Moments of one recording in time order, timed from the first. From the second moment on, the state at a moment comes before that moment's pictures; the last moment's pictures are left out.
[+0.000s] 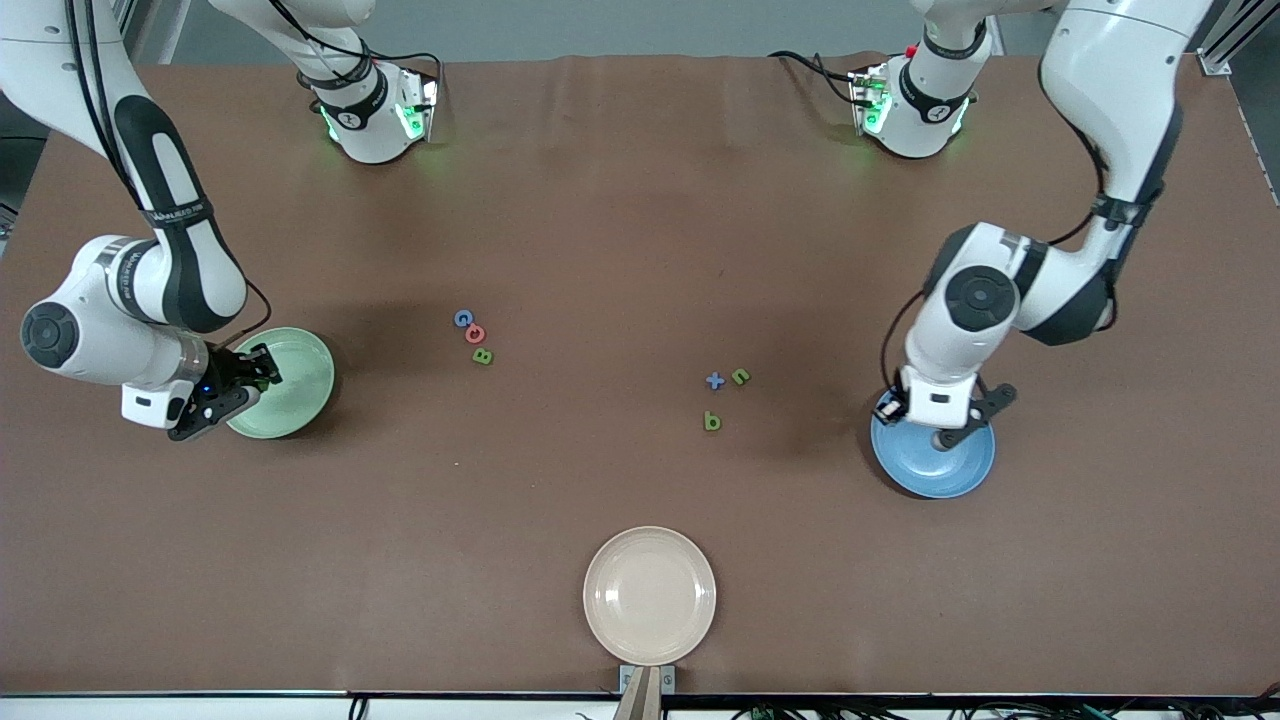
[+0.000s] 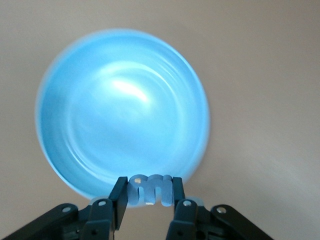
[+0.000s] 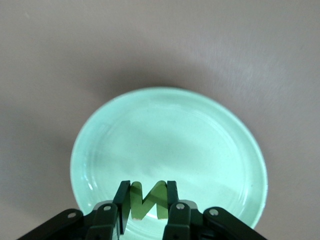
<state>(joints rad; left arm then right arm) 0.14 0.42 -0.39 -2.00 0.45 2.40 -1.14 -0.14 0.38 -0.03 -2.09 0.05 2.31 -0.73</state>
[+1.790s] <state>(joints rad) -0.10 0.65 -0.54 -1.91 0.53 2.41 -1.85 0.16 0.21 0.00 -2.24 0.06 2.33 0.05</state>
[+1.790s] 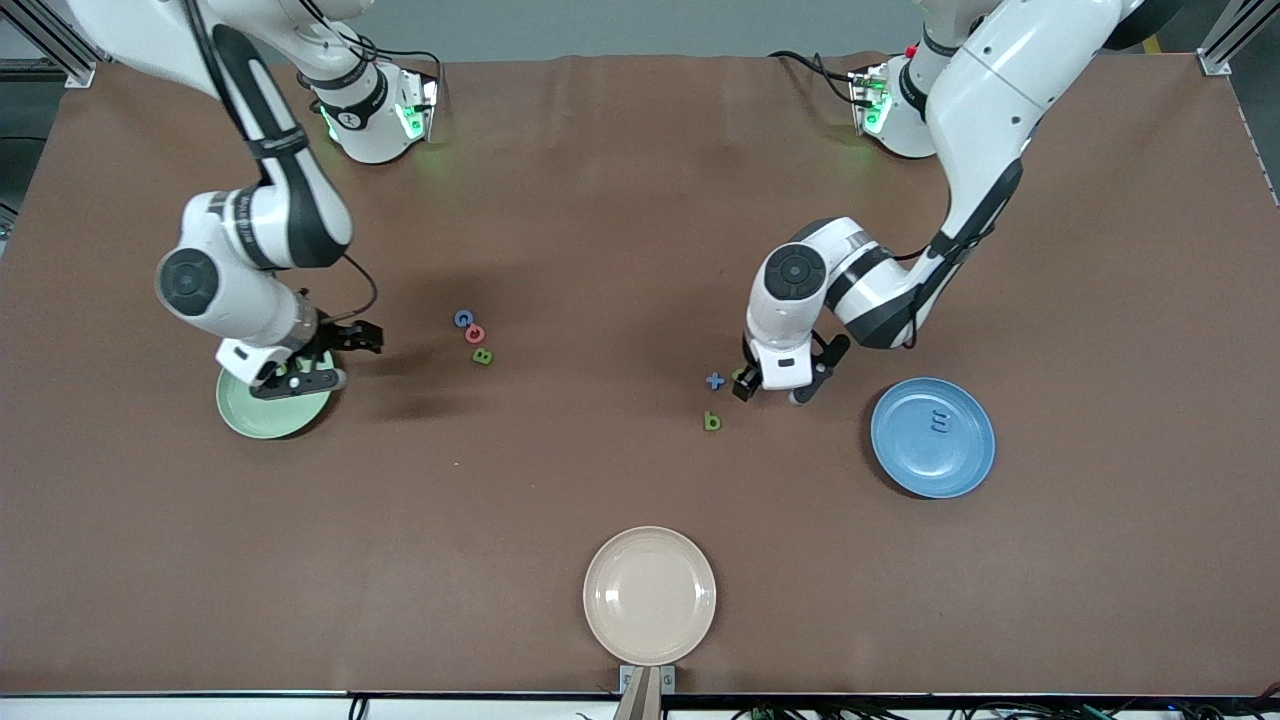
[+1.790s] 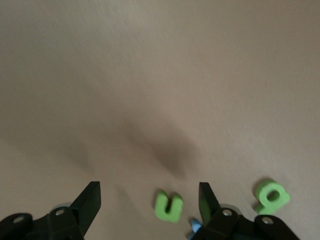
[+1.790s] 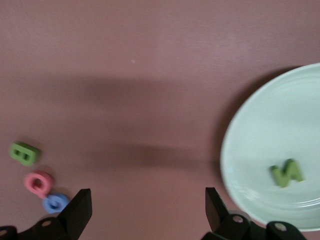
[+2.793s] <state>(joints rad) -0.12 0.71 -0.53 -1.86 0.56 2.44 -1.88 0.44 0.42 0.00 -2.18 0.06 2.55 0.66</state>
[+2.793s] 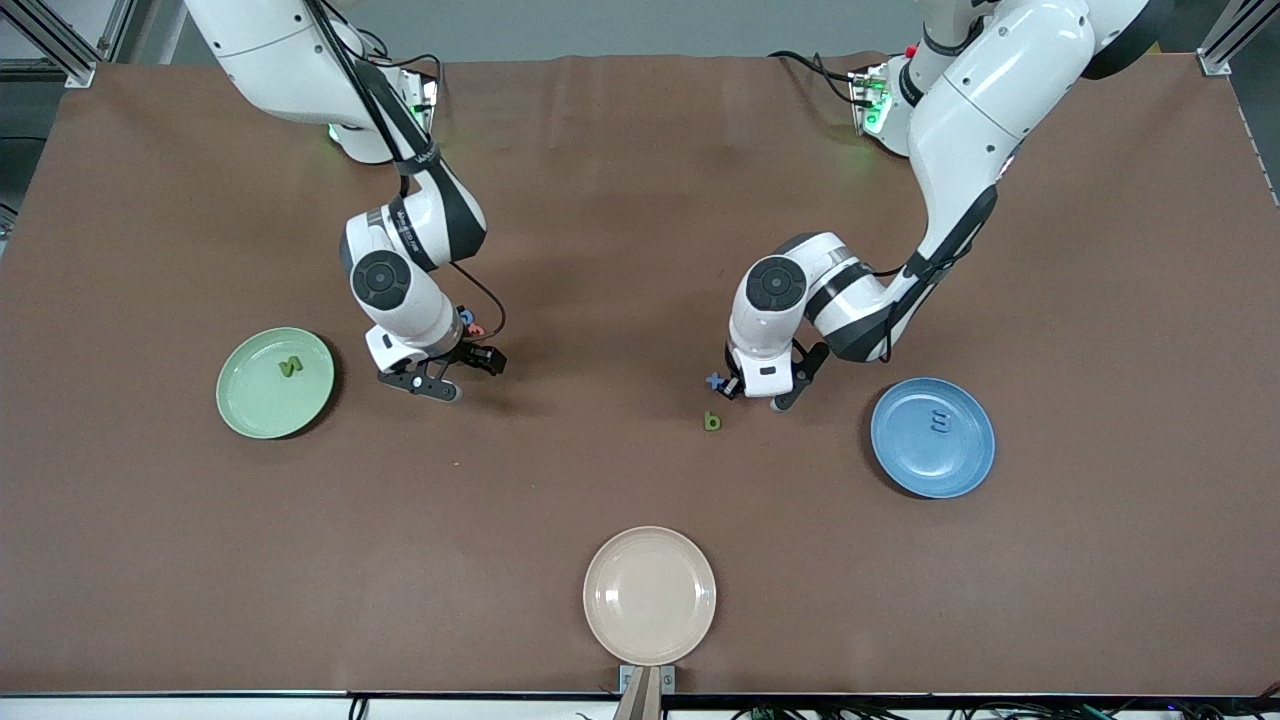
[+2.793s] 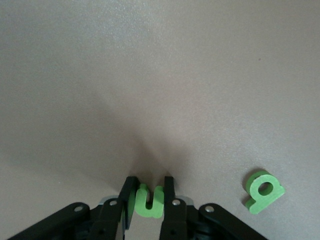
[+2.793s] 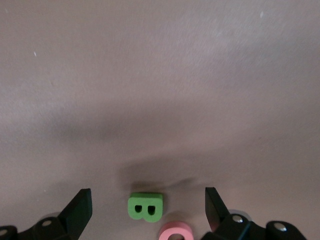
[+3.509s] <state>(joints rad) 0.15 0.57 -0.53 -1.85 0.57 2.35 -1.54 0.46 0.45 0.00 -2.17 0.06 2.55 0.68</state>
